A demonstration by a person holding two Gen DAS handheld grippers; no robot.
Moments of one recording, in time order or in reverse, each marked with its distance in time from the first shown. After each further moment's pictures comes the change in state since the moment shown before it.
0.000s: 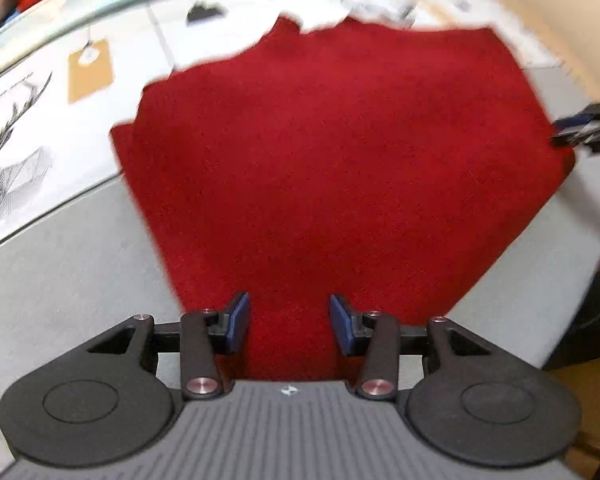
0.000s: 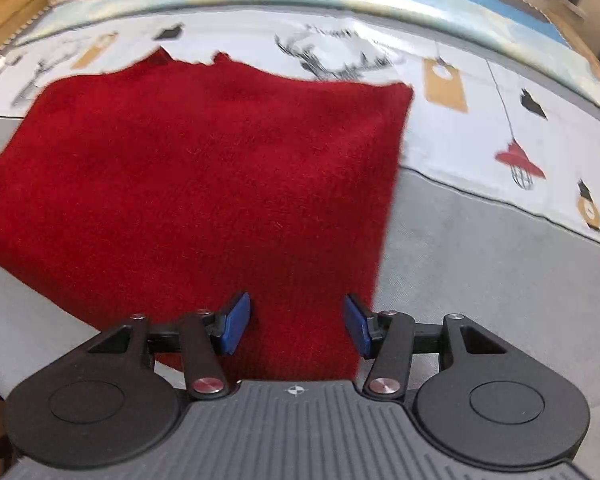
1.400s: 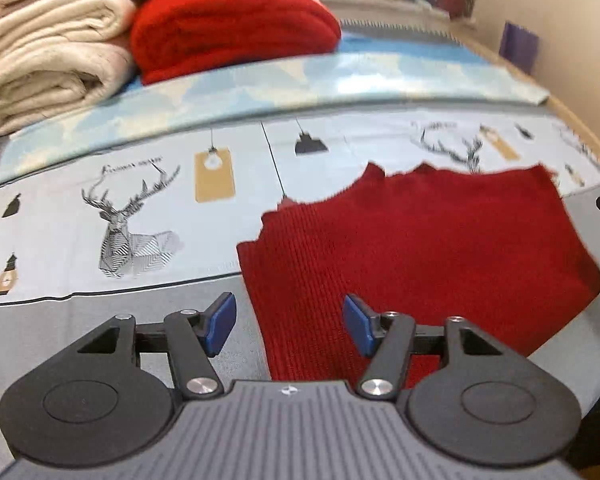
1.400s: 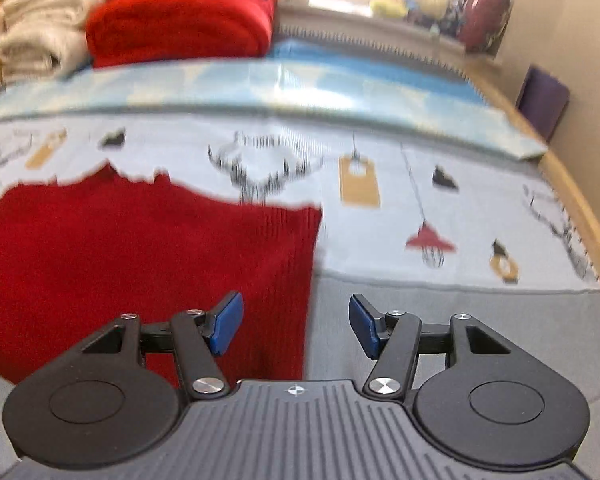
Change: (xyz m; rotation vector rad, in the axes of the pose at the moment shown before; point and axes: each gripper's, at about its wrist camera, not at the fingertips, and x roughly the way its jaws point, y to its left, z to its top) left arm -0.105 -0.004 0.021 -0.213 -0.349 0.215; right arm -0.069 -0.011 0.024 0.098 -0.306 -0.180
